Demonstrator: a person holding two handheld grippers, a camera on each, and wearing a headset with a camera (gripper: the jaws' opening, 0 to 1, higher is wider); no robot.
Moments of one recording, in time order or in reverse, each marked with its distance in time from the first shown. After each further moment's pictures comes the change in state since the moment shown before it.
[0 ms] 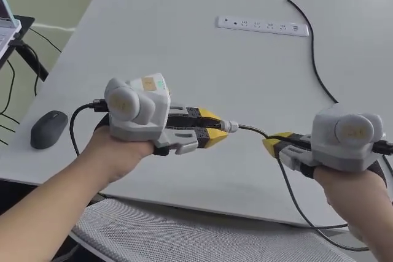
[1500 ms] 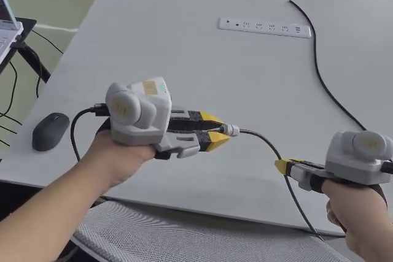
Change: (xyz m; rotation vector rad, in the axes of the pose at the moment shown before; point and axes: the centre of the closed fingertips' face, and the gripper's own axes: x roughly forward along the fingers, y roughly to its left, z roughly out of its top) left arm 0.003 0.003 -0.002 -0.009 0.001 0.003; right arm 0.006 -0.024 -0.056 0.373 0.055 -0.028
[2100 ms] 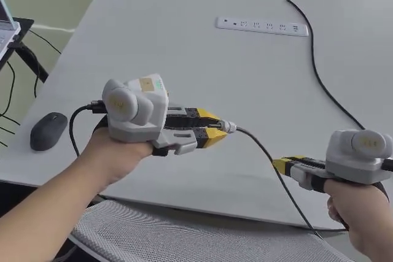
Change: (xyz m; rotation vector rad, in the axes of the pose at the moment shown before) left arm 0.000 -0.001 0.003 -0.002 0.001 0.008; right arm -0.010 0.006 0.004 -0.103 0.001 0.031
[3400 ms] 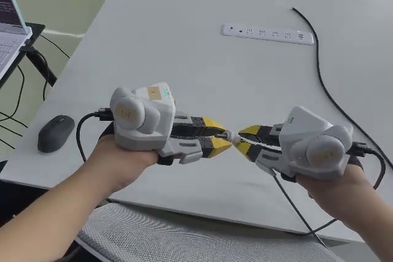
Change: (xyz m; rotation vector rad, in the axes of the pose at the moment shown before) left arm -0.003 -0.007 -0.004 0.002 0.007 -0.005; right arm 0.014 0.116 0.062 -0.837 -0.115 0.214
